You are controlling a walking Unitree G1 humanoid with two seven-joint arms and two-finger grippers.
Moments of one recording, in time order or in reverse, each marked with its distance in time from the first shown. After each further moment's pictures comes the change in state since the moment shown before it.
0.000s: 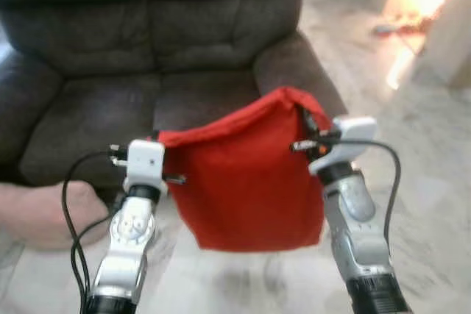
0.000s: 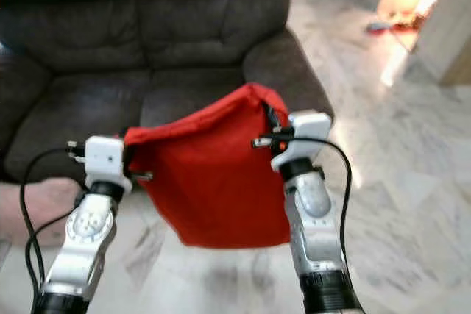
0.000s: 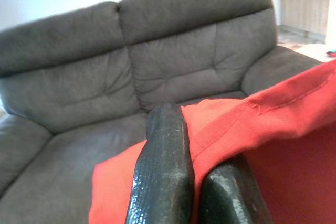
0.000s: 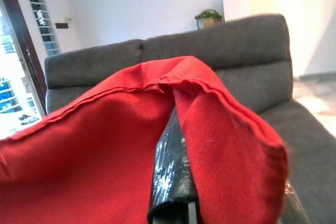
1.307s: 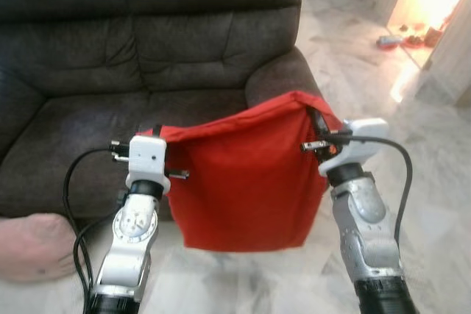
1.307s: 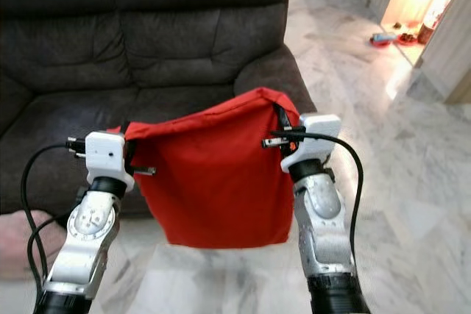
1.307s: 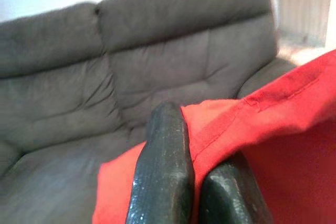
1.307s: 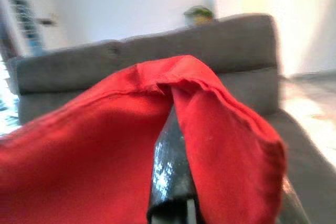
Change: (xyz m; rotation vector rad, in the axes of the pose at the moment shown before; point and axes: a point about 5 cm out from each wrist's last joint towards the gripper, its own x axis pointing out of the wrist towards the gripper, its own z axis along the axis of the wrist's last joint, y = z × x) left arm -0.005 0.005 -0.001 0.032 0.032 -0.005; right arm 0.002 0.006 0.004 0.026 0.003 -0.001
